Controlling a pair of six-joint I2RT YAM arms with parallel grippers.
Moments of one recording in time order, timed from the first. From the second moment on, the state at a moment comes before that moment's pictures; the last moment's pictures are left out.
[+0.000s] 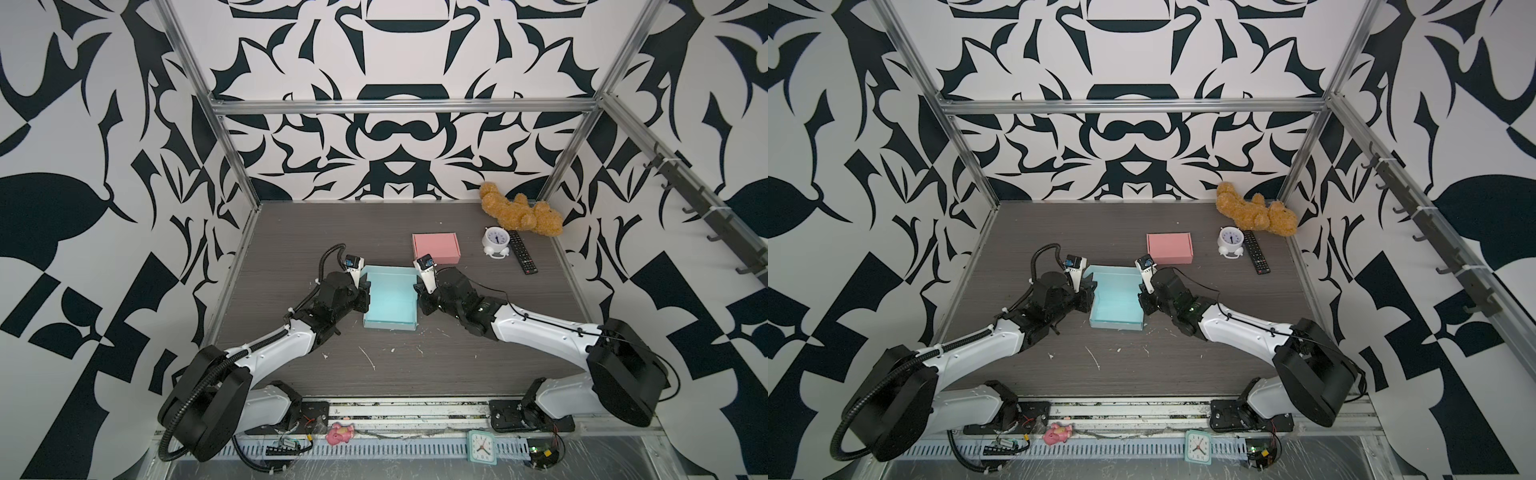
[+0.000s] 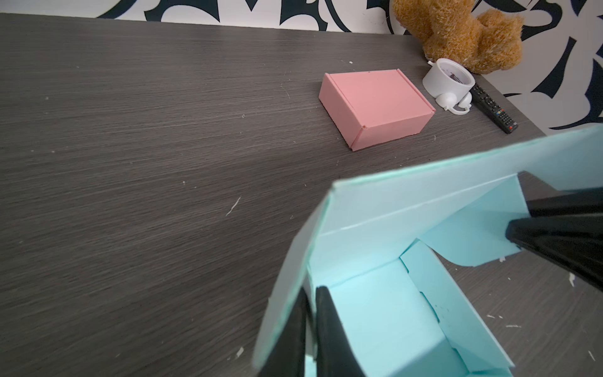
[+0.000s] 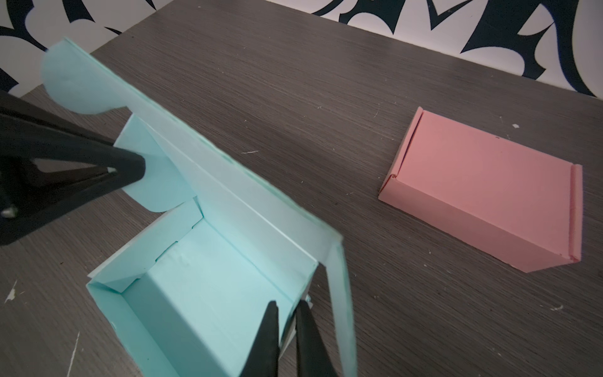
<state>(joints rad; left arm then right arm) -0.61 1.25 0.48 0.30 0.00 -0.27 0.79 1.40 0.74 0.08 0.08 0.16</state>
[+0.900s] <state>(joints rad) -0.75 1.33 0.37 0.54 -0.14 -0.23 0.79 1.30 0.69 0.05 0.10 0.15</state>
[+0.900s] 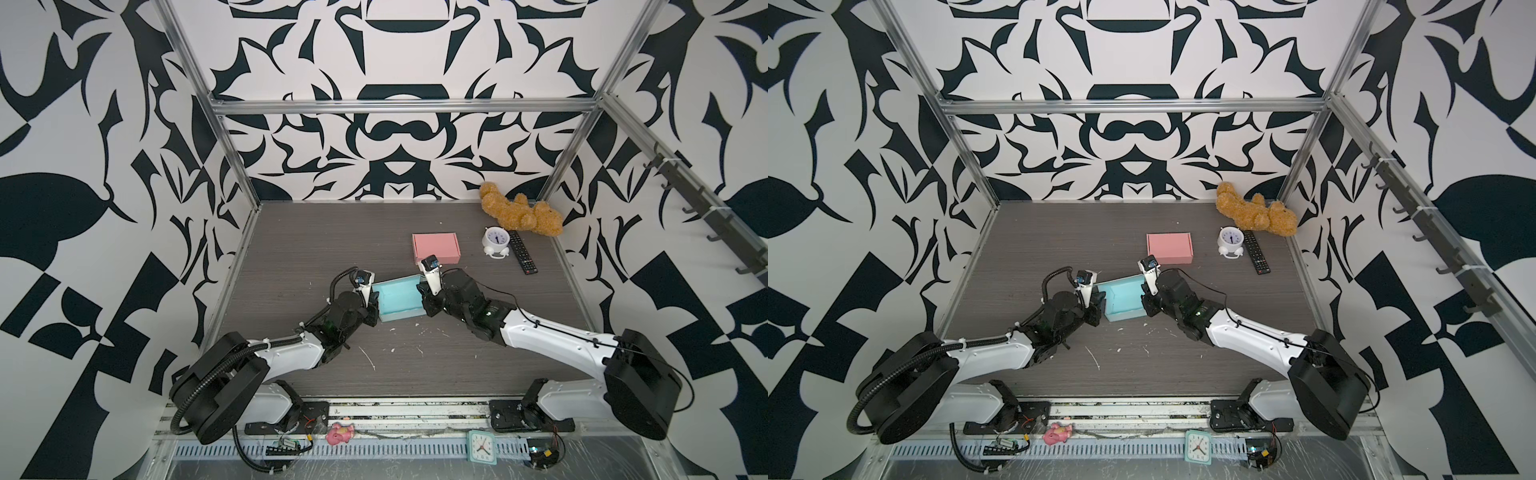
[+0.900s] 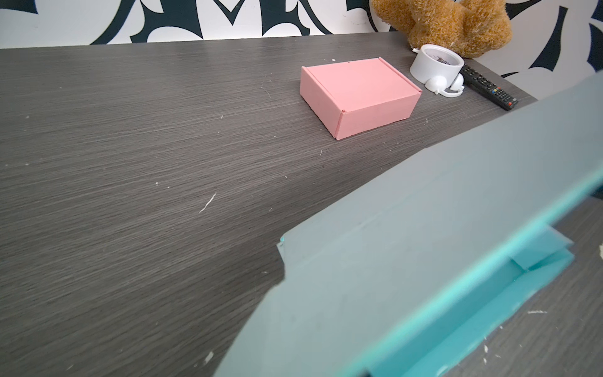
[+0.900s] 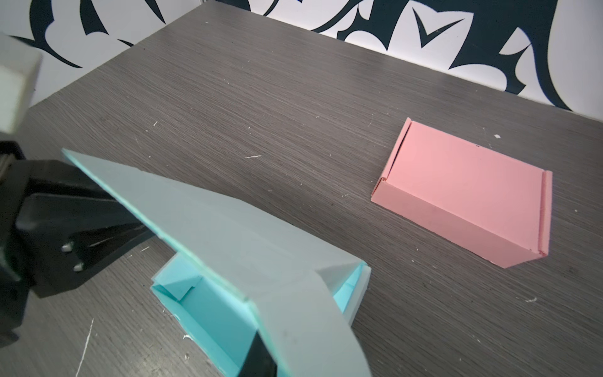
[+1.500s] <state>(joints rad) -0.83 1.41 0.38 0.55 -0.20 -0.19 0.79 1.30 0.61 0.02 0.12 0.16</state>
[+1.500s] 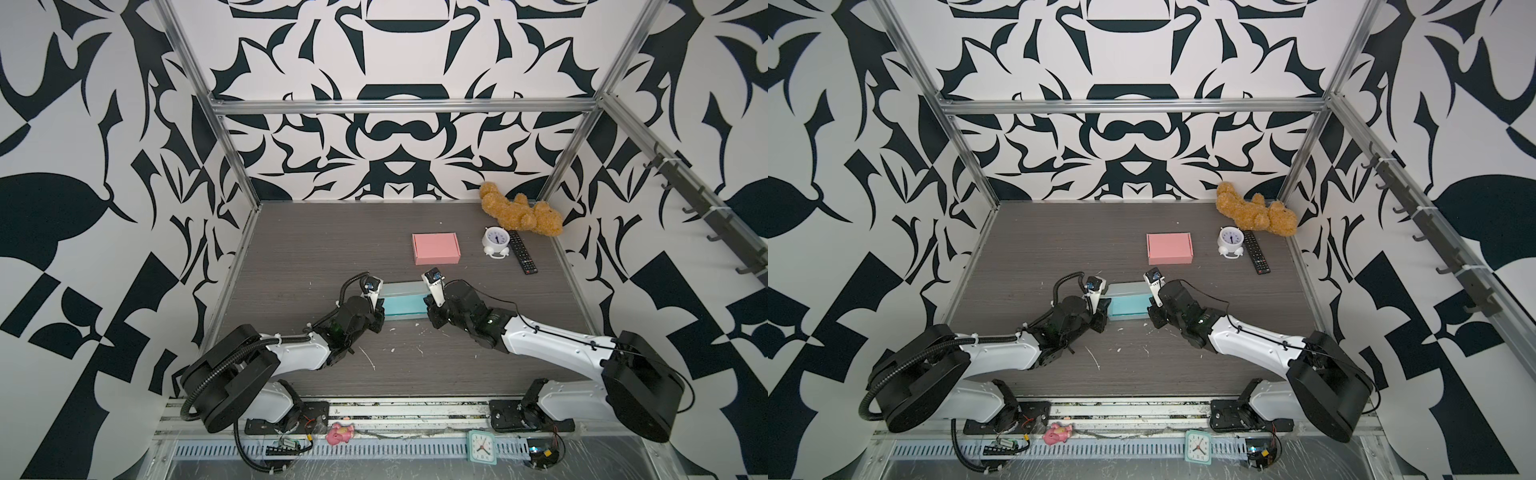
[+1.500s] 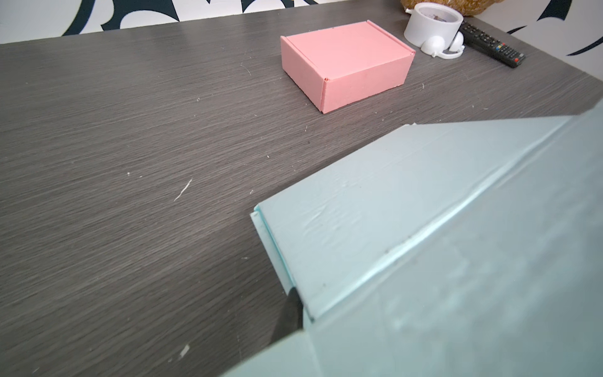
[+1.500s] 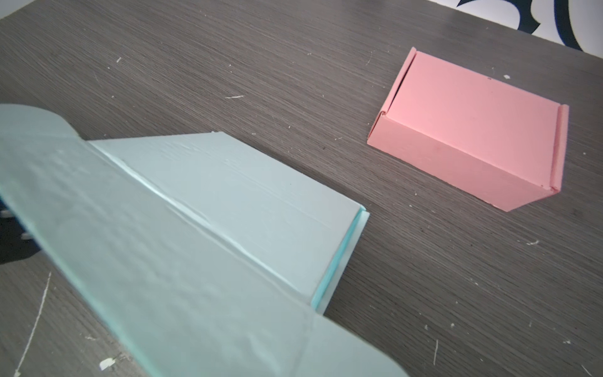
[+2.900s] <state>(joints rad) -0.88 1.51 0.47 0.50 -0.27 -0.18 0.79 0.90 0.52 -0.18 0.25 0.26</state>
